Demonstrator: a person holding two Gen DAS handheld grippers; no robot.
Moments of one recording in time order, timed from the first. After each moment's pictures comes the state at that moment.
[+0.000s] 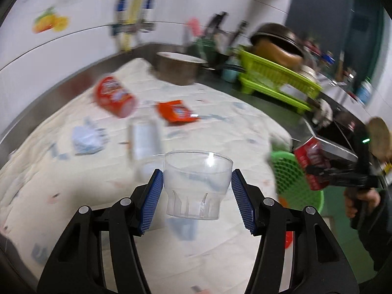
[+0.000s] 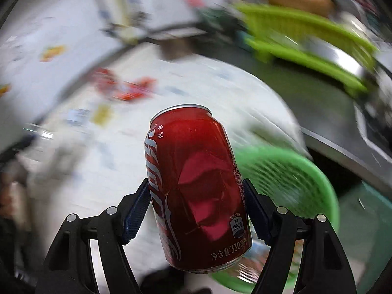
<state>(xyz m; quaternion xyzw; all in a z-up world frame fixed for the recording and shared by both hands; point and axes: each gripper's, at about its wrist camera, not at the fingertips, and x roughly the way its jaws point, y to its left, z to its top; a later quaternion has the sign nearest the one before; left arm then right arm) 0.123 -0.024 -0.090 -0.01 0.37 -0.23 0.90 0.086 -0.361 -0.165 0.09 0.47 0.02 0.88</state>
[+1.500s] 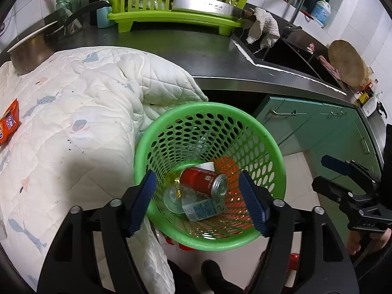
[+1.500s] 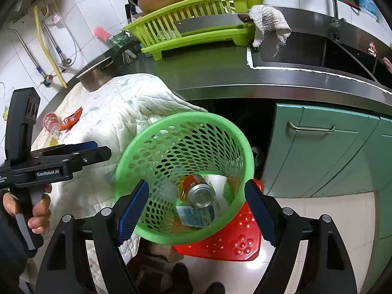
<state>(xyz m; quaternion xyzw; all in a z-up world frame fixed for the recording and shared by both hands) 0.133 -0.305 -0.176 0.11 0.47 -0.39 0.78 -0.033 -0.456 -0.166 0.20 0.40 -0.11 0.89</state>
